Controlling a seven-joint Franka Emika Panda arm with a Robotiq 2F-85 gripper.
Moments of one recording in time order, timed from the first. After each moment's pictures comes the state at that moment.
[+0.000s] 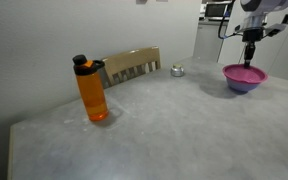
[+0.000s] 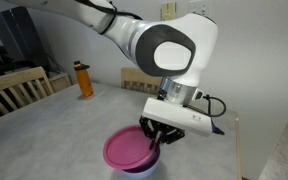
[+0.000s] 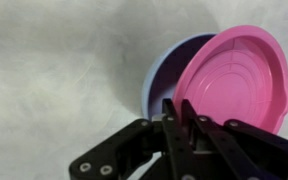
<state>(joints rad) -0.49 0.71 -0.13 -1.50 0.17 1.88 -1.03</state>
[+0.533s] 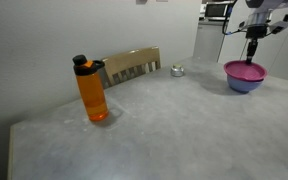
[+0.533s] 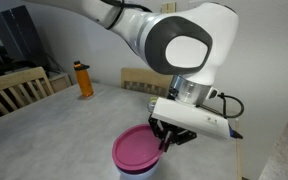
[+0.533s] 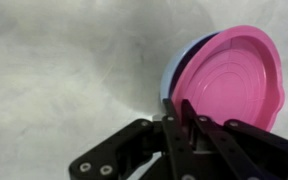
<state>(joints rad) -0.53 0.72 -0.13 -1.46 0.19 1.88 -1.03</state>
